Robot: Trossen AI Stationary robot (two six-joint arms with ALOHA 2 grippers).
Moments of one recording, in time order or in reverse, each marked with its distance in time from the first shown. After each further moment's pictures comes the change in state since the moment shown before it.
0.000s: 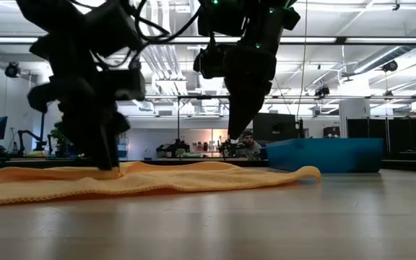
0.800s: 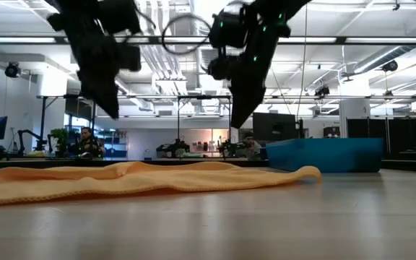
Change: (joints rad) left arm 0.367 -0.298 0.143 -0.447 0.138 0.014; right arm -0.235 -0.056 0.018 -0.045 0.061 -0.169
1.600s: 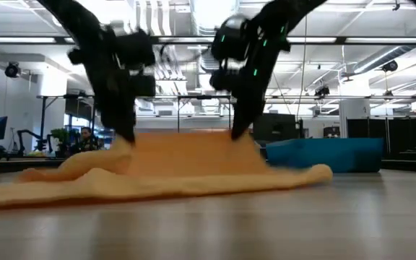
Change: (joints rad) left arm 0.073 0.207 -0.080 0.270 0.151 0.157; right arm -0.034 0.014 -0.077 0.110 -0.022 -0.020
